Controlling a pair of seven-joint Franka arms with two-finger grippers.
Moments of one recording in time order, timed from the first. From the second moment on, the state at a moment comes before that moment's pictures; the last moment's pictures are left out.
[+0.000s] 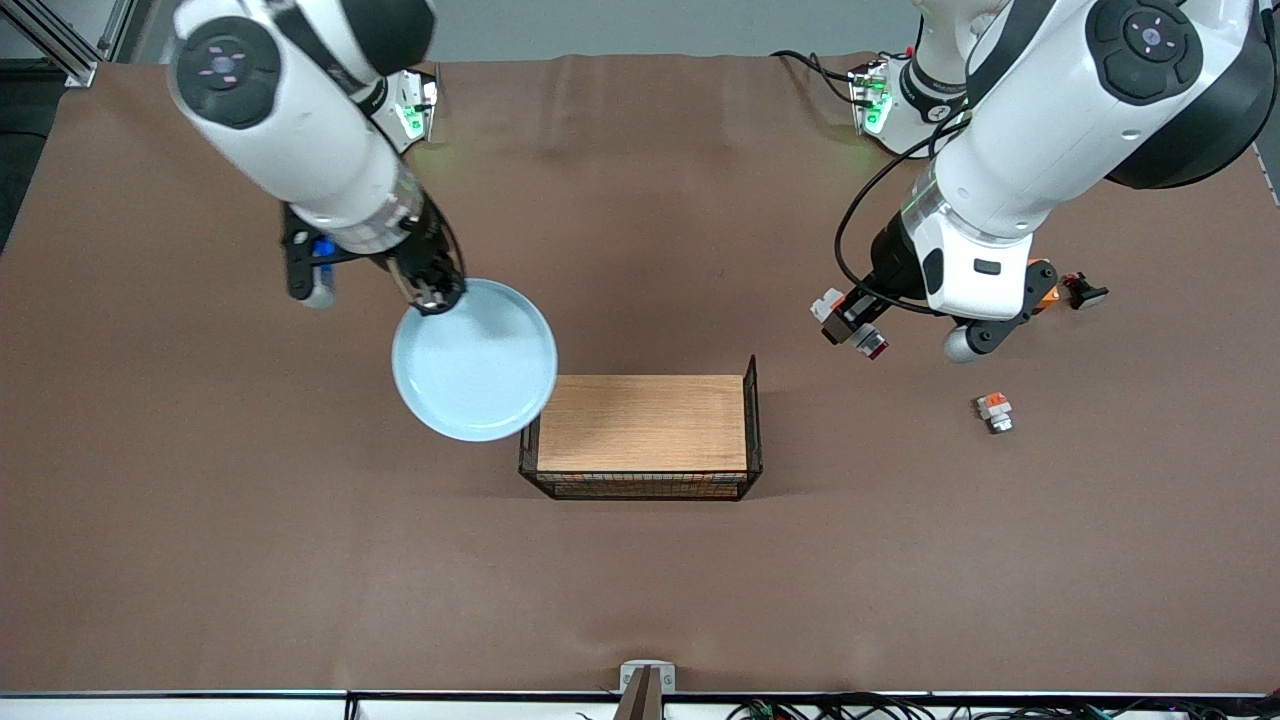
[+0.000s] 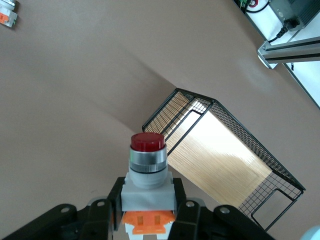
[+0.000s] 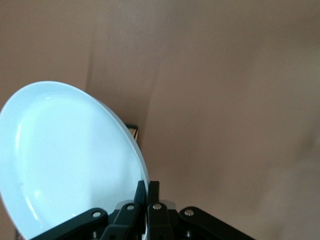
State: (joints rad) left arm -0.08 0.25 -0.42 -1.40 -0.06 1.78 -1.18; right arm 0.58 0.24 -0.07 -1.44 0.14 1.69 1.91
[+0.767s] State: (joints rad) left arm -0.09 0.25 -0.43 -1.39 -0.06 1.78 -1.25; right arm 0.73 0.52 -0.08 -1.19 0.09 1.78 2.30
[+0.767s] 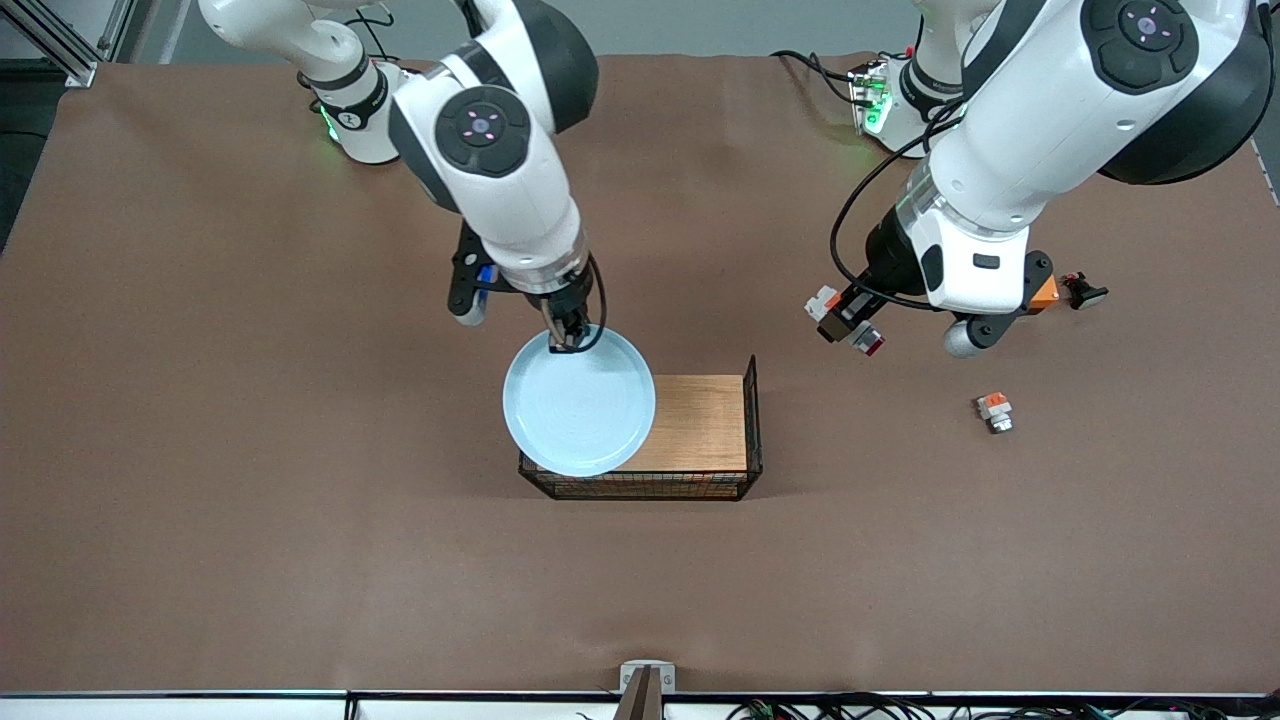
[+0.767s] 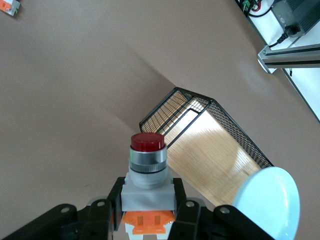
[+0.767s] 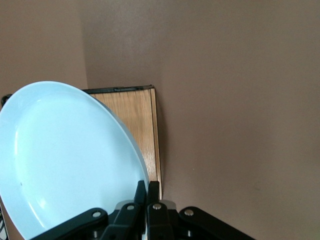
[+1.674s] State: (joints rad) left arm -0.18 0.34 -0.43 -1.39 -0.06 1.98 -1.52; right arm 0.82 0.60 -0.08 -1.18 0.01 1.87 2.48
